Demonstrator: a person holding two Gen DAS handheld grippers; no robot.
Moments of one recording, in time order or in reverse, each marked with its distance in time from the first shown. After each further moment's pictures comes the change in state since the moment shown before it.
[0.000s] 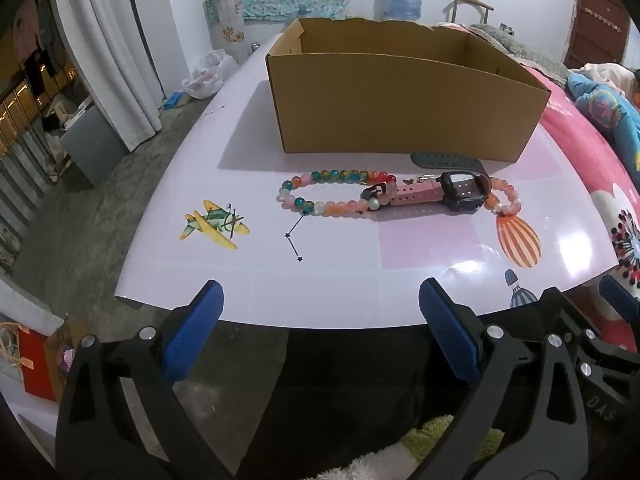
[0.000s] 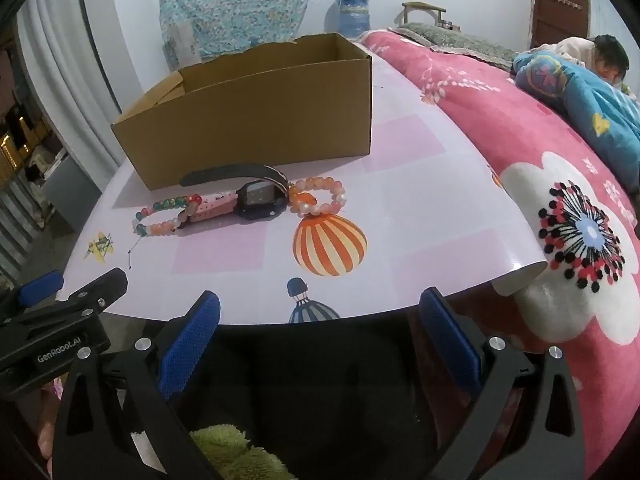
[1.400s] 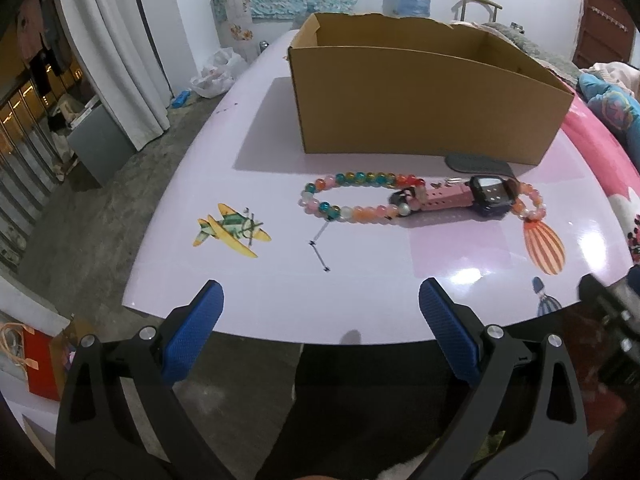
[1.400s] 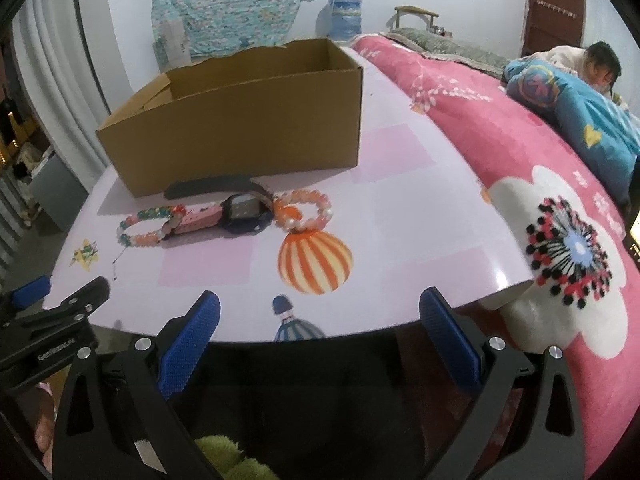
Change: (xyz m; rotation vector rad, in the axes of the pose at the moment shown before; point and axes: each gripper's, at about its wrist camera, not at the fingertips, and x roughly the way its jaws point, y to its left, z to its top) left arm 0.016 0.020 0.005 0.000 0.004 0.033; right arm 0.002 -0.001 0.015 -0.011 -0.009 -0.068
